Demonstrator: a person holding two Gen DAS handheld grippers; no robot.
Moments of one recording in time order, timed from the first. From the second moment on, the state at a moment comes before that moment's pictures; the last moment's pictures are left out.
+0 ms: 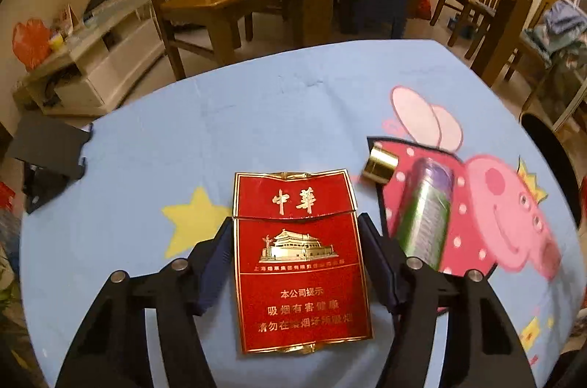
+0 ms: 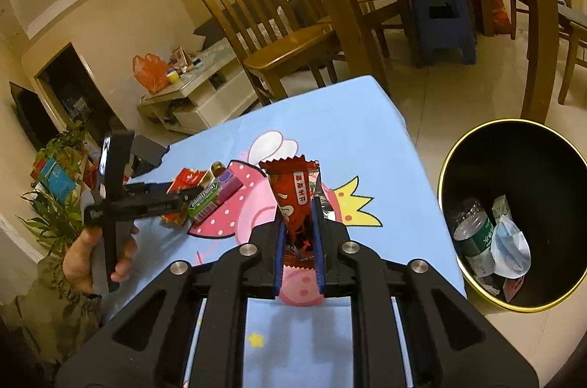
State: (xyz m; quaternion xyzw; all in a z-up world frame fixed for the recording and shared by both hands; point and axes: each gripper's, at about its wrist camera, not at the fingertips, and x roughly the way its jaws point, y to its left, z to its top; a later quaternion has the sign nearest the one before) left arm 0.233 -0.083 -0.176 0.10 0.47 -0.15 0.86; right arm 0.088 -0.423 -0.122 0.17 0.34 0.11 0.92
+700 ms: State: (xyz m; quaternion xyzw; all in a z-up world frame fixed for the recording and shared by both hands) left arm 0.097 -0.160 -0.077 0.09 0.33 -0.19 0.92; right arm 0.074 -0.472 -0.101 0.12 0.29 -0.04 0.95
